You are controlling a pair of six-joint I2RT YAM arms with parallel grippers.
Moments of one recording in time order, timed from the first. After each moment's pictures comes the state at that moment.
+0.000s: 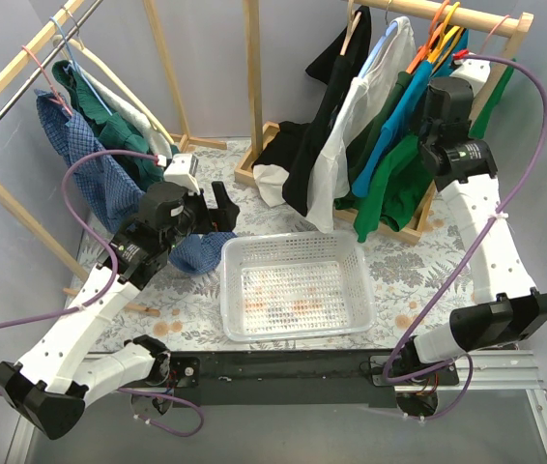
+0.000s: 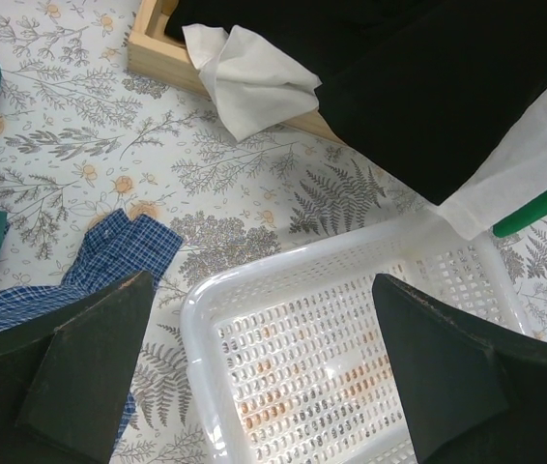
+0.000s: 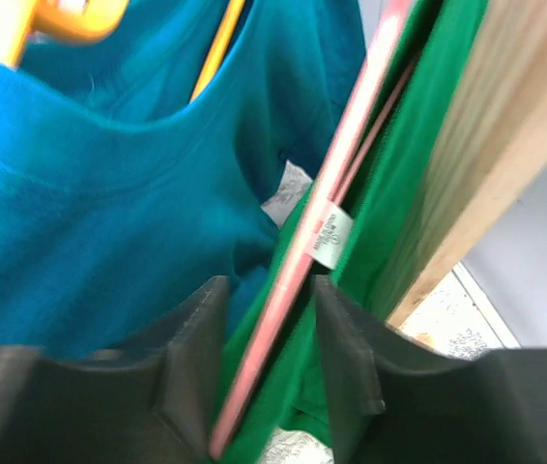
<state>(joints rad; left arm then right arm) -0.55 0.98 1.09 -0.49 -0.13 -0.42 0.22 1.46 1.76 -0.57 0.53 0.29</state>
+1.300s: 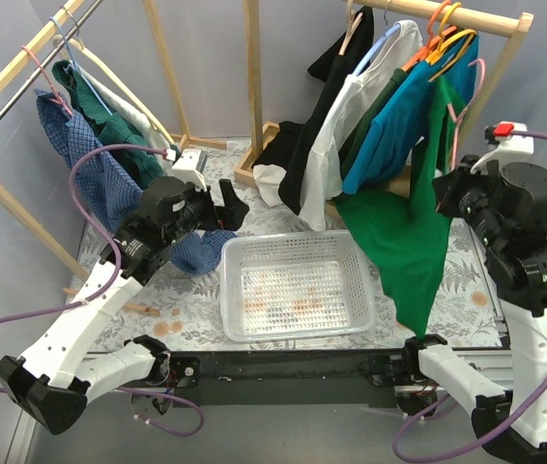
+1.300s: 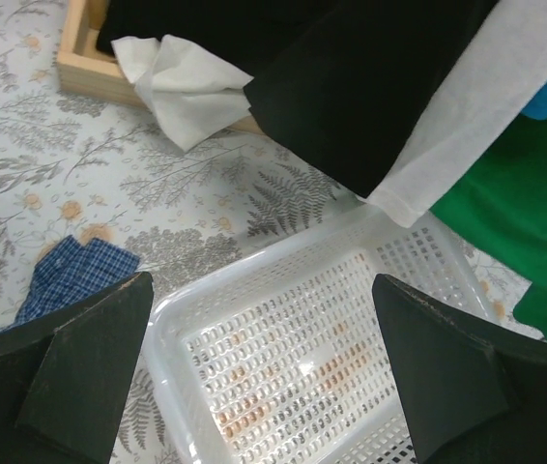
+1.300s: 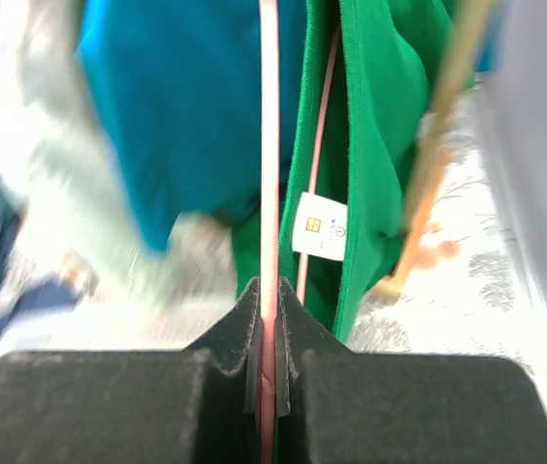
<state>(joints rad) -0.55 1.01 1.11 -0.44 -0.02 -0.39 0.22 0.92 1.59 -0.92 0.13 0.23</state>
